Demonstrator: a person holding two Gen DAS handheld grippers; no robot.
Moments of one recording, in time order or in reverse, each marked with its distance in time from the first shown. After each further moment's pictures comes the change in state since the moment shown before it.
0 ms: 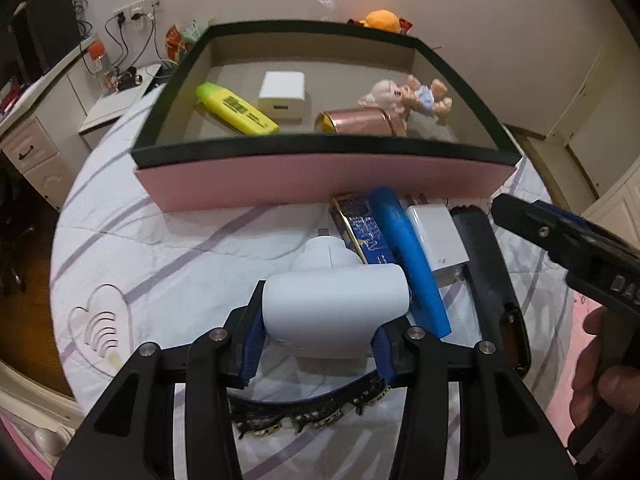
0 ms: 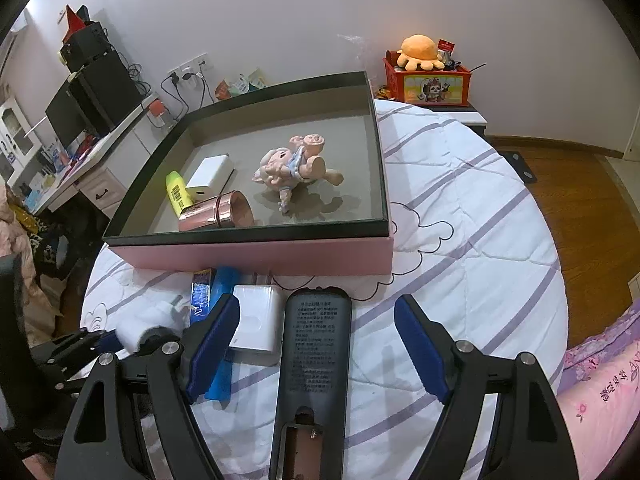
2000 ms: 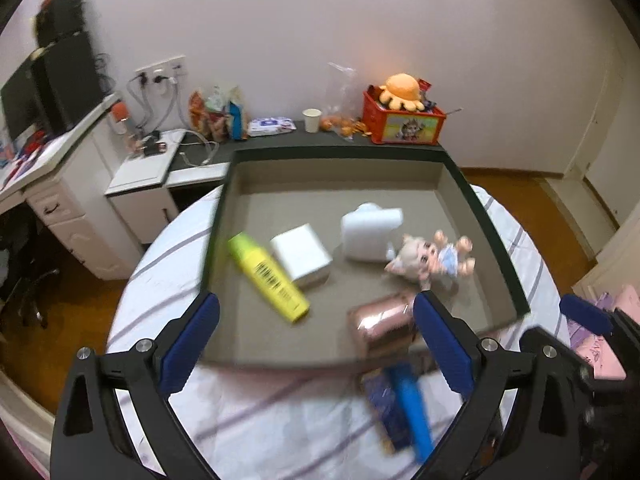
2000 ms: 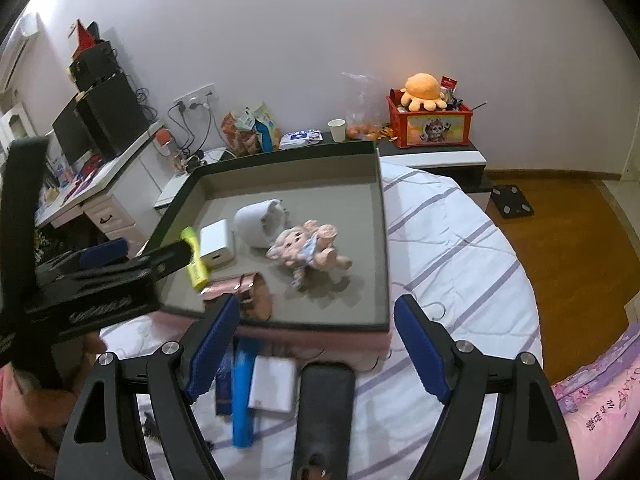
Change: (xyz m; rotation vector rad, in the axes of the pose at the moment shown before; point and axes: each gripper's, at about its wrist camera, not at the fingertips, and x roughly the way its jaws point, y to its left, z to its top) left arm -0.035 0.011 0.092 -0.004 -0.204 0.111; right arm -0.028 0.015 0.043 -0.032 -0.106 -0.009
